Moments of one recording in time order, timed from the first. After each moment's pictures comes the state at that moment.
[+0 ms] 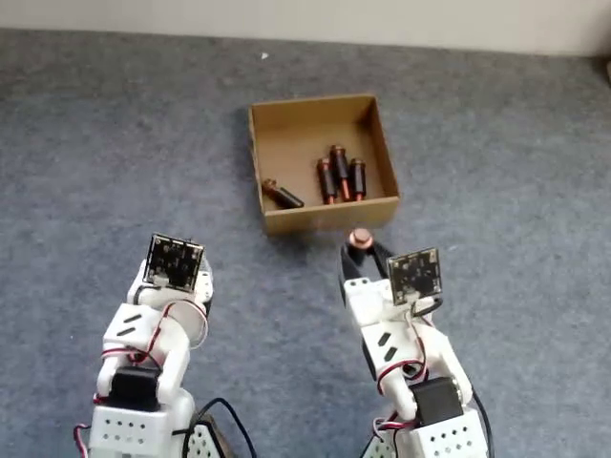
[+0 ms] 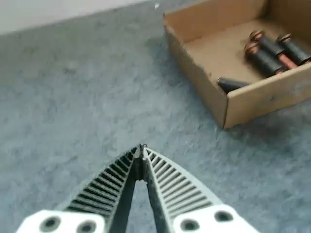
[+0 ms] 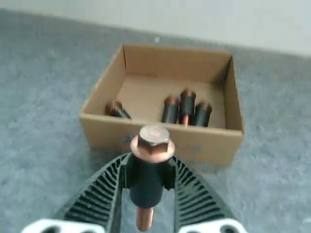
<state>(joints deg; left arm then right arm) -1.0 -103.3 95.7 43.7 -4.9 -21.0 -103.7 95.7 36.4 3.3</state>
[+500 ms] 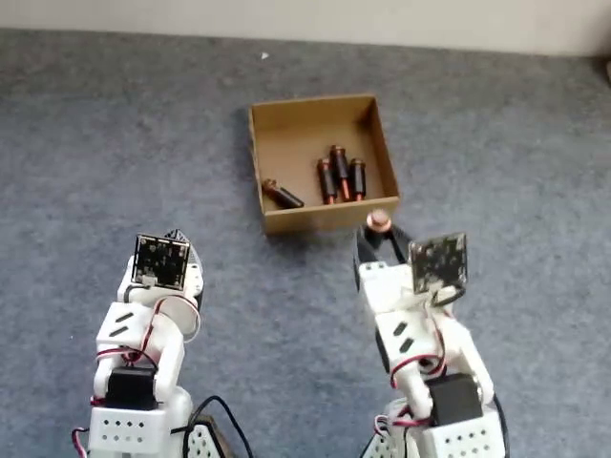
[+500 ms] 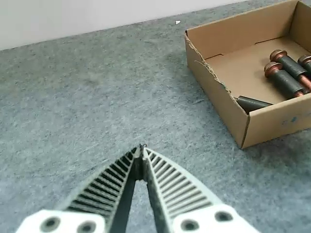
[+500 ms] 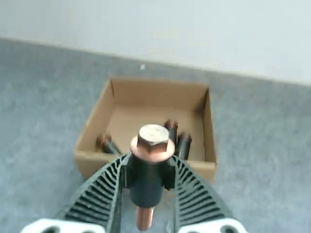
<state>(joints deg) -3.0 -103.3 95.9 41.1 -4.9 -17.9 -88.4 76.3 33.7 3.3</state>
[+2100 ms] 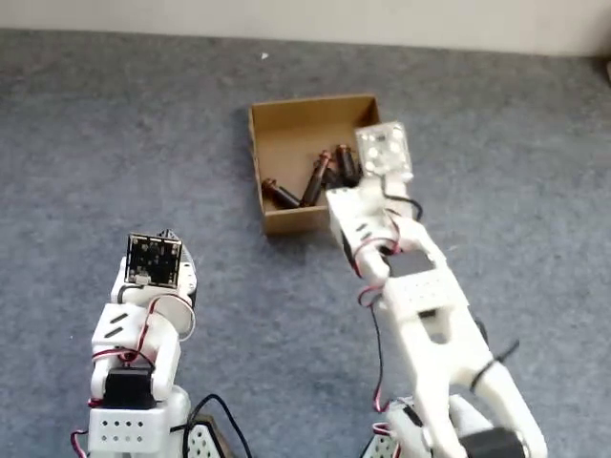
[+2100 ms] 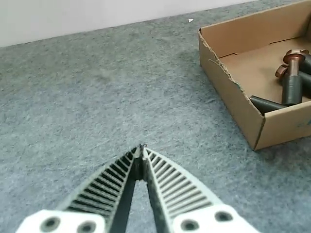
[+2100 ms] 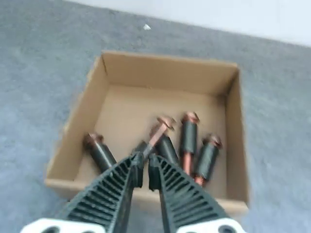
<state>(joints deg) -5.7 -103.3 96.0 41.1 -5.1 -19.5 -29.9 54.0 13.2 3.2</state>
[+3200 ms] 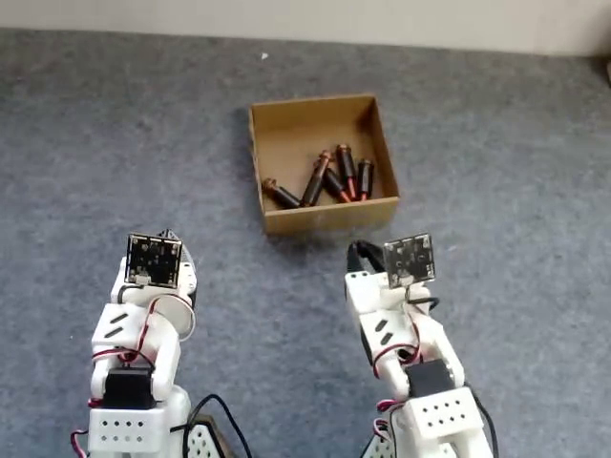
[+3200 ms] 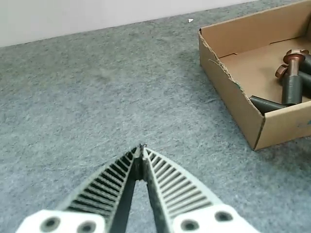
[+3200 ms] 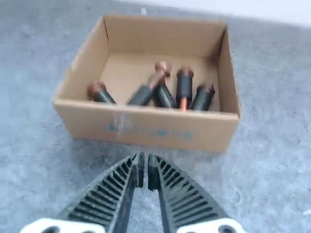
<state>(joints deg) -5.7 -103.3 96.0 41.1 -5.1 -18.9 -81.3 95.9 16.1 3.2</state>
